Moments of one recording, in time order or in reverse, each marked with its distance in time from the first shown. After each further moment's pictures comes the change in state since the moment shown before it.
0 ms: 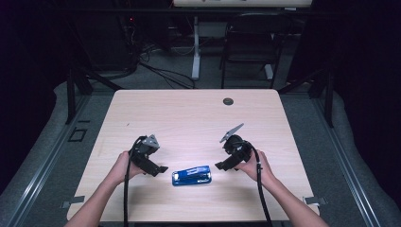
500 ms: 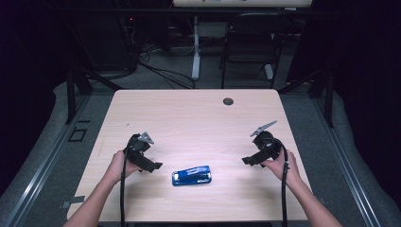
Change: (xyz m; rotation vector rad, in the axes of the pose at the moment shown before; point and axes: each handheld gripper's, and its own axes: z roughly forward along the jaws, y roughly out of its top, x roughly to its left) left arm 0.017 -0.010 0.001 0.032 0.065 -0.093; right arm -0.051 -0.057 -0.044 -0.011 -0.135 0.188
